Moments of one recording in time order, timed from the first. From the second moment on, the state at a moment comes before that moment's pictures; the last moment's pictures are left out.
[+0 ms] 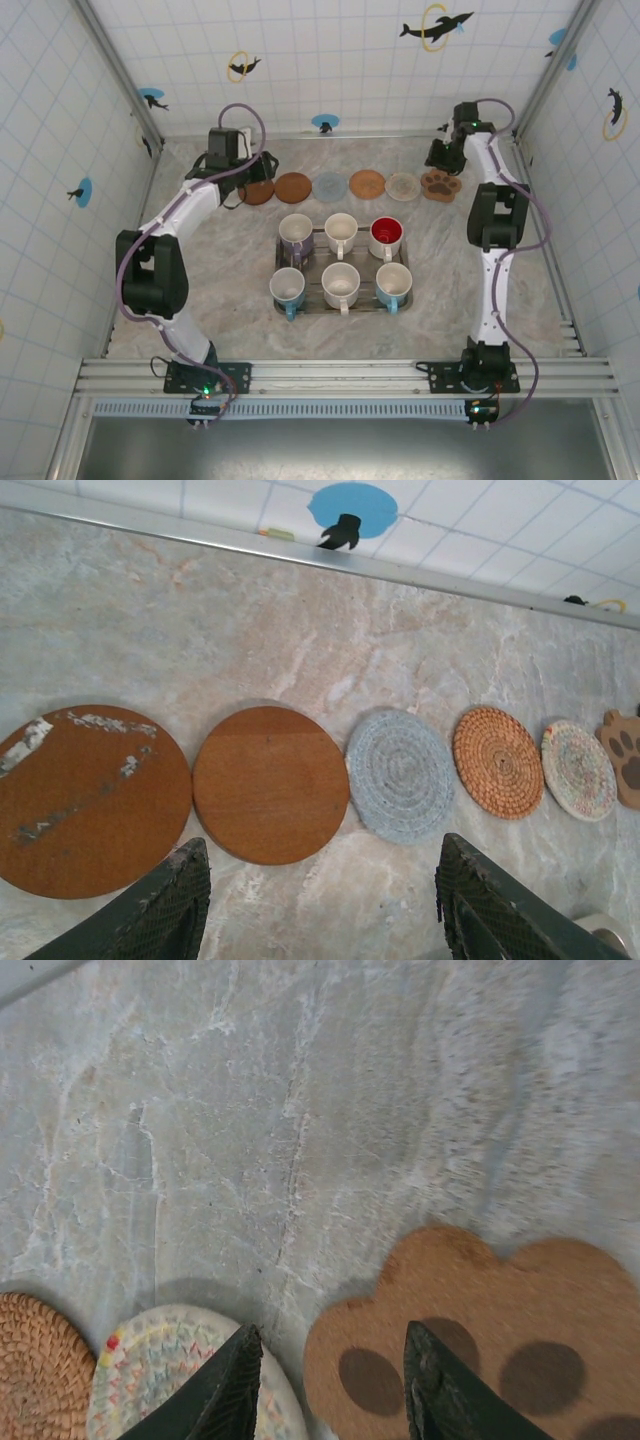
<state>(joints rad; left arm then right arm) -0.22 1.76 1.36 -0.28 0.28 -0.32 0.00 2.53 2.32 -0.91 -0.26 0.25</state>
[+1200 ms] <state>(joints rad) -0.25 1.76 1.36 -0.28 0.27 -0.32 0.03 2.61 2.33 -0.82 -0.34 0.27</state>
